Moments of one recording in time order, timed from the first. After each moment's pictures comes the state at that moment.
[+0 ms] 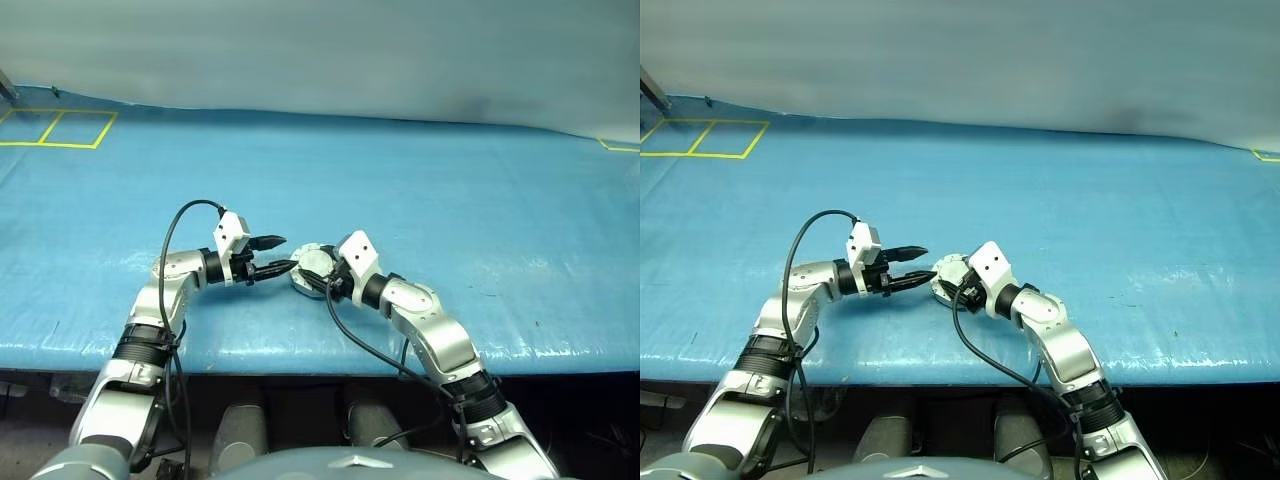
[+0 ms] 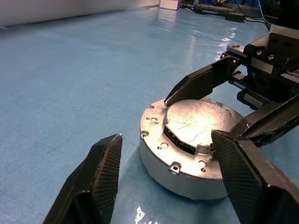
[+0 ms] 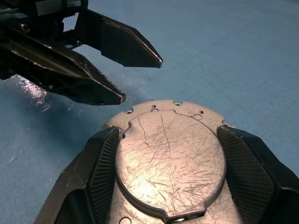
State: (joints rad) left arm -0.45 0.40 -0.09 0.38 -0.29 0.13 -1.12; right arm -0.23 -0.23 0.29 -0.11 0.12 0.42 0.53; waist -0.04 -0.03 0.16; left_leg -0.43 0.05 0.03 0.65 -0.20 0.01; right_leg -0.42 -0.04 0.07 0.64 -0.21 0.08
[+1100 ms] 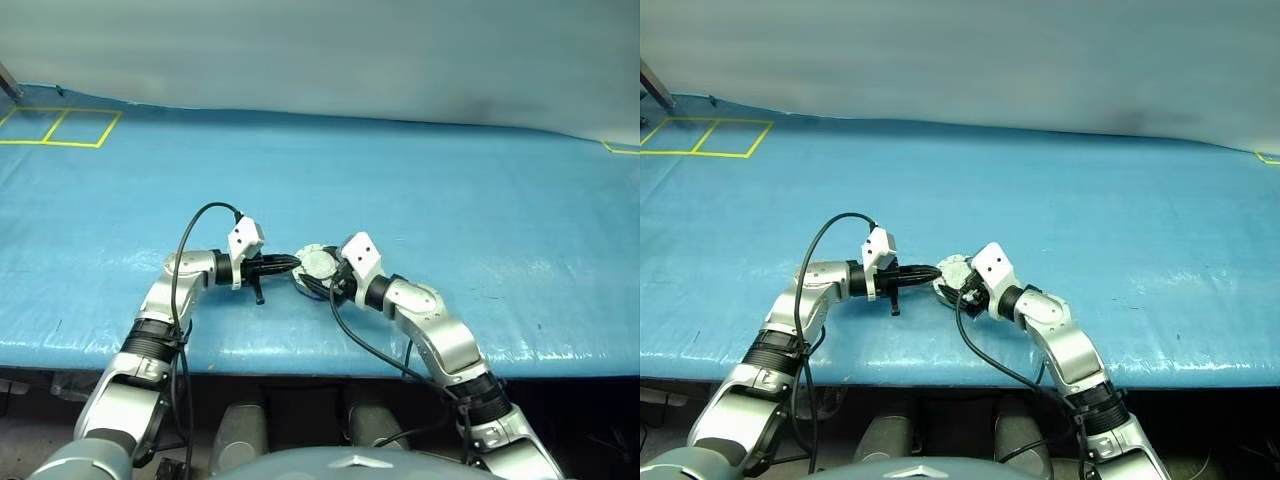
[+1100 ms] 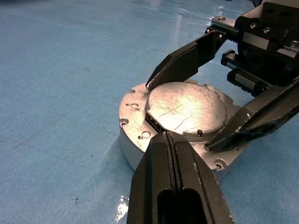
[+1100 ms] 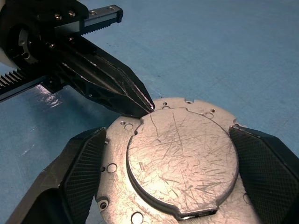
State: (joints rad) left arm -0.46 0.40 -0.15 0.39 -0.21 0.15 -1.15; right arm -0.21 -0.25 0.29 -0.14 0.14 0.45 0.56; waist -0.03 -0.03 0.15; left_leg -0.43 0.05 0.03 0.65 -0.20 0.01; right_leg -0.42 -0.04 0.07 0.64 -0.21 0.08
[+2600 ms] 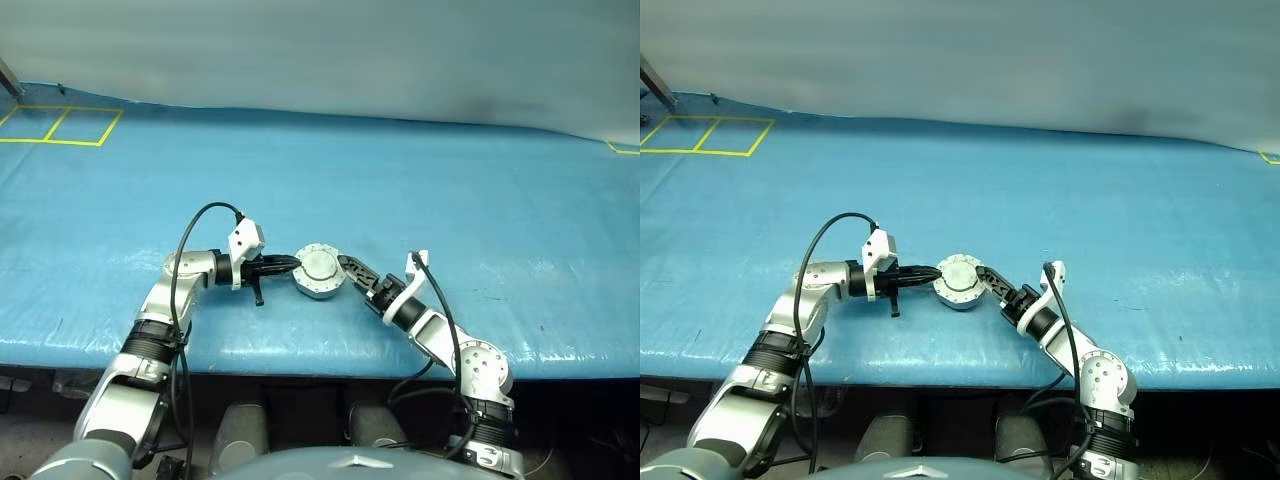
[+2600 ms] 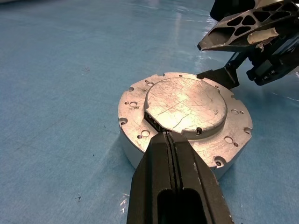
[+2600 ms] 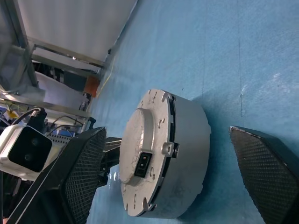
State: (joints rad) left arm -0.45 0.40 -0.15 0.39 -0.20 0.10 -1.16; right arm -0.08 0.02 -0.30 -0.09 0.93 0.95 0.34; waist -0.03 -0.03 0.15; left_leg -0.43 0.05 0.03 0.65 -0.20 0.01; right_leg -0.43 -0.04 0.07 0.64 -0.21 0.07
